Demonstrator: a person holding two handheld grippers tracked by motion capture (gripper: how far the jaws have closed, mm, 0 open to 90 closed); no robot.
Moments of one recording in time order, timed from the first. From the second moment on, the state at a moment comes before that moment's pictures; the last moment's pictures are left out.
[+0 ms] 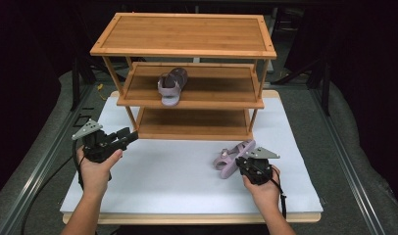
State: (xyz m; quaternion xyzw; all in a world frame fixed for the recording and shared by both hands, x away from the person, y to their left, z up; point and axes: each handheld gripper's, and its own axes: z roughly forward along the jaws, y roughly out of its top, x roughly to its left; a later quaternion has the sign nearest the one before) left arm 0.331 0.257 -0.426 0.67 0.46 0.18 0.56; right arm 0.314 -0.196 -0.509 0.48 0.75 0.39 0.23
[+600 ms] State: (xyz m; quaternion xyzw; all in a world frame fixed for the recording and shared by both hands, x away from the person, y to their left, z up) left arm 0.332 0.261 -0.428 0.66 0.46 0.17 0.56; right arm 0.313 -0.198 -0.500 0.49 0.73 0.42 0.23
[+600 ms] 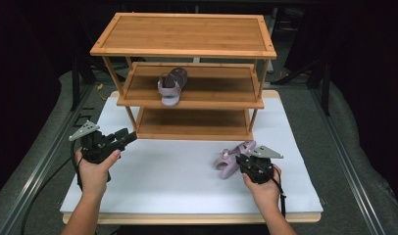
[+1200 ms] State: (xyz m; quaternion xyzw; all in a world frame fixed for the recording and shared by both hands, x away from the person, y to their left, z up) left arm 0.331 0.267 -0.428 0.66 0.47 0.17 0.56; right arm 0.304 -0.190 -0.499 0.46 0.76 0.38 0.26
